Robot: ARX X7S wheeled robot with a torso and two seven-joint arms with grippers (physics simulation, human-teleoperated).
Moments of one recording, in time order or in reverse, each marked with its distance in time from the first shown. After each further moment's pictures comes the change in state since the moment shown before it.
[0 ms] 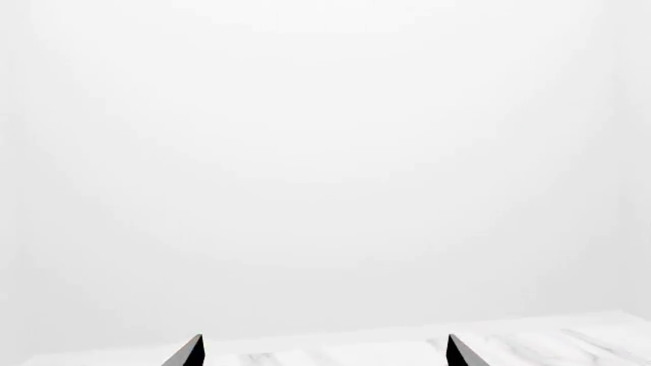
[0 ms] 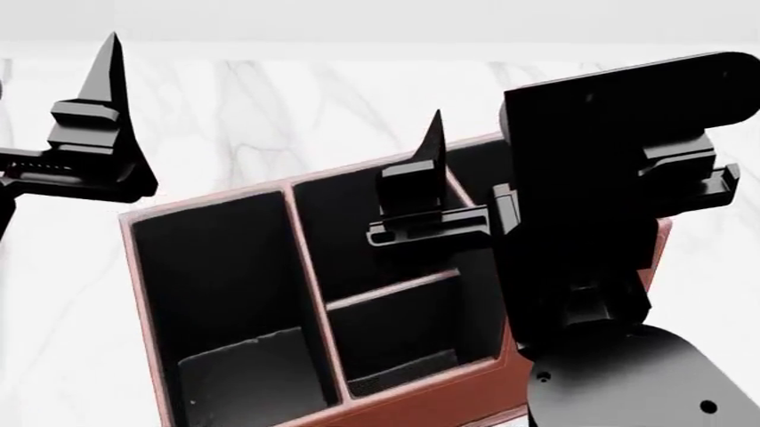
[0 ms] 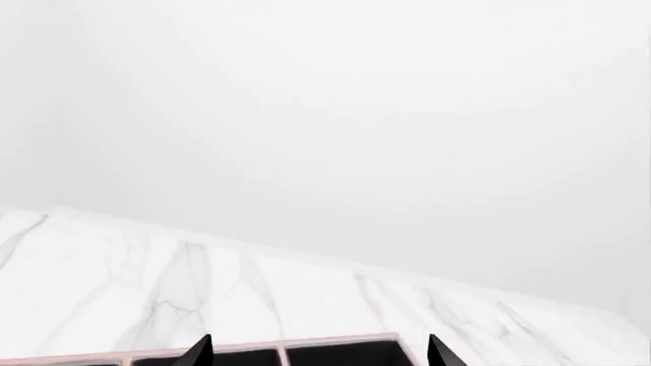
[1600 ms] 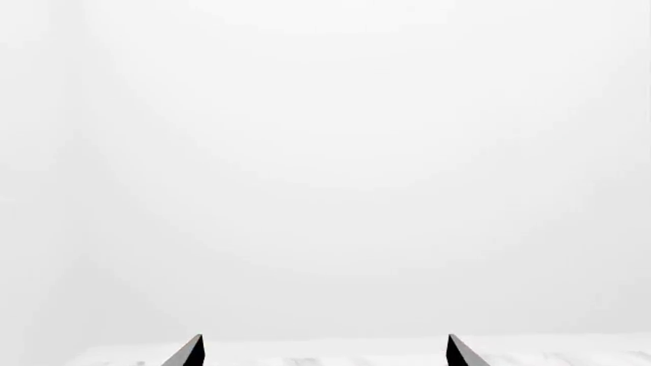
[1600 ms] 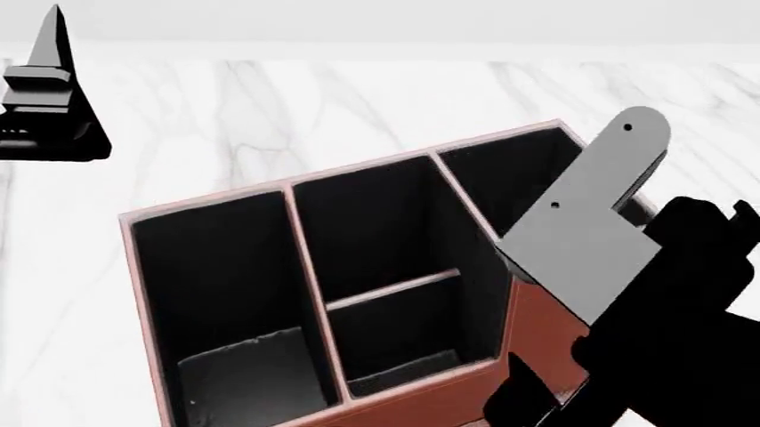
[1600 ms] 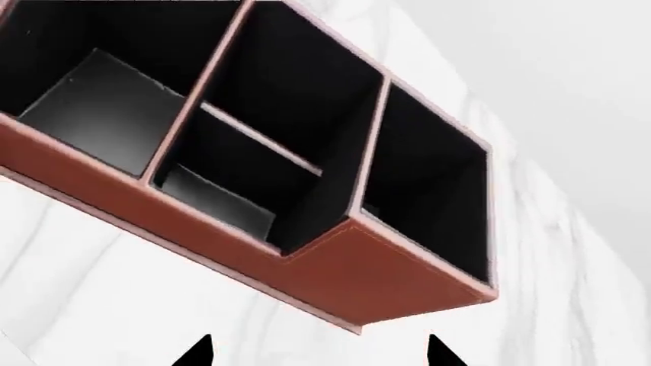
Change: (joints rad) left arm -0.022 -0.082 -0.009 -0.097 -0.020 0.089 -0.063; right arm 0.533 0.726 -0.699 0.310 0.987 -0.002 0.035
